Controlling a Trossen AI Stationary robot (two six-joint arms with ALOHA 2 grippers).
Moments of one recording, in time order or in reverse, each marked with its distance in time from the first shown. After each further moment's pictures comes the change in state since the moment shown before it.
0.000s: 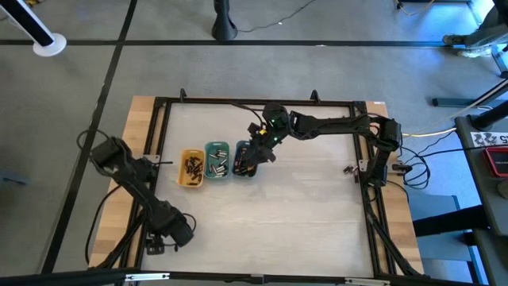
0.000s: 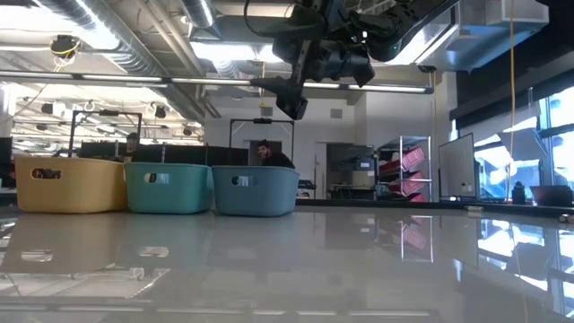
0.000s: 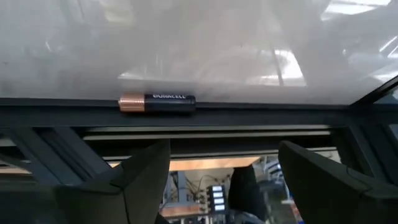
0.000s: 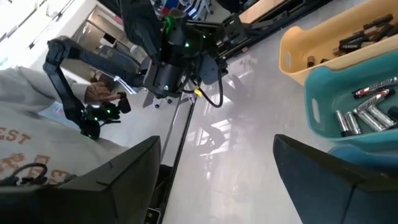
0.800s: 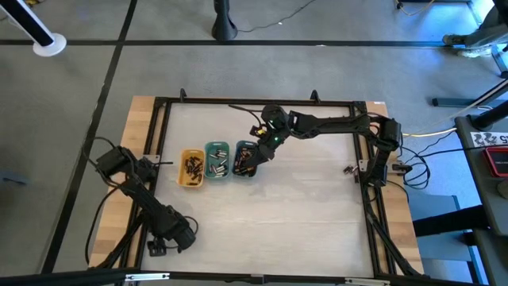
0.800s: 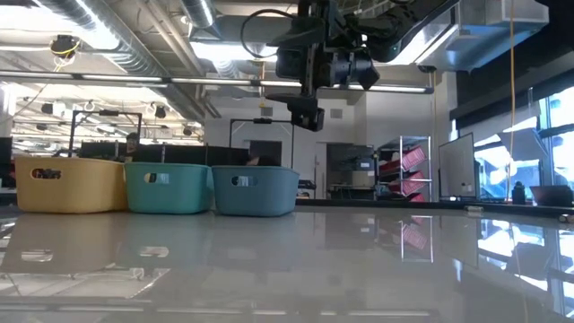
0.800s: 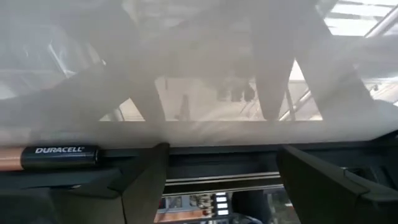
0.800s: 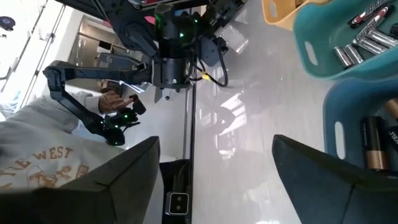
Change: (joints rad) left arm -0.018 0.113 -0.021 0.096 0.002 0.020; right arm -0.007 0.000 0.000 -0.142 -0.036 0.156
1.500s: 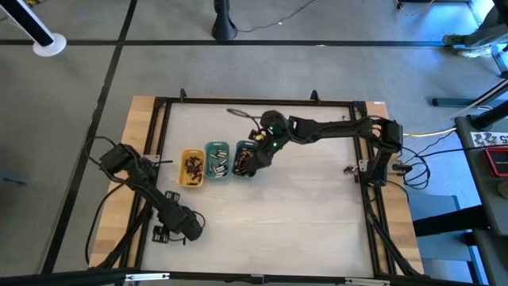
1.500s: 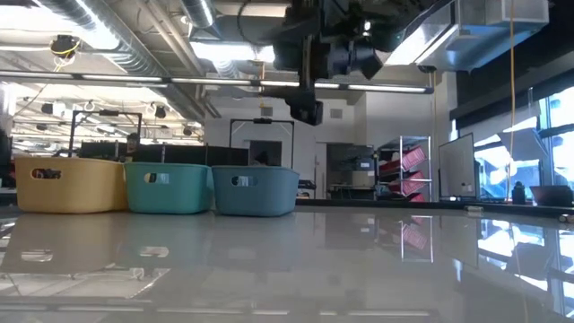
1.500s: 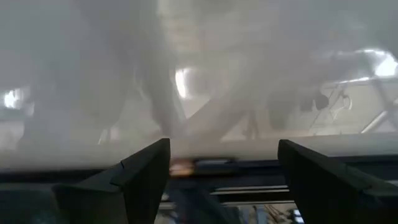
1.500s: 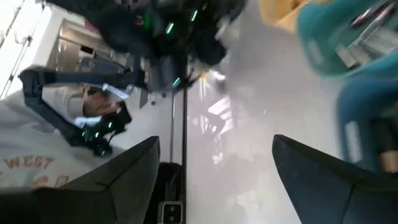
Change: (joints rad) left arm 0.109 -0.004 0.048 -0.215 -0.304 0.354; right arm 0.072 -0.023 0.001 -0.013 0.135 0.022
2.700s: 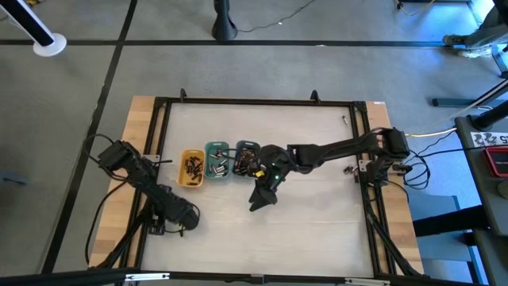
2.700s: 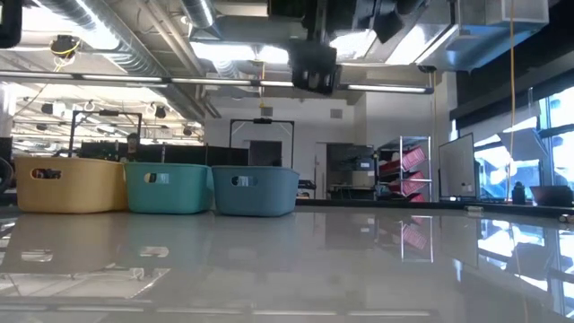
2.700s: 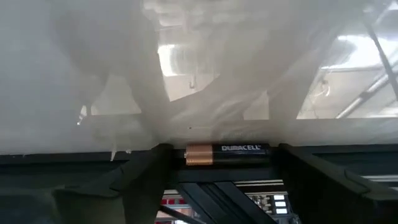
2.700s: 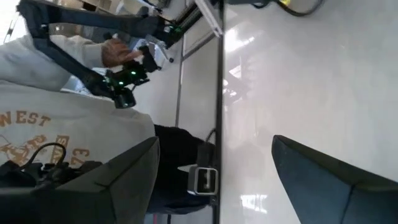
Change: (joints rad) left arm 0.008 0.000 -0.181 0.087 0.140 -0.018; right arm 0.284 -0.032 -0.002 -0.013 0.109 0.070
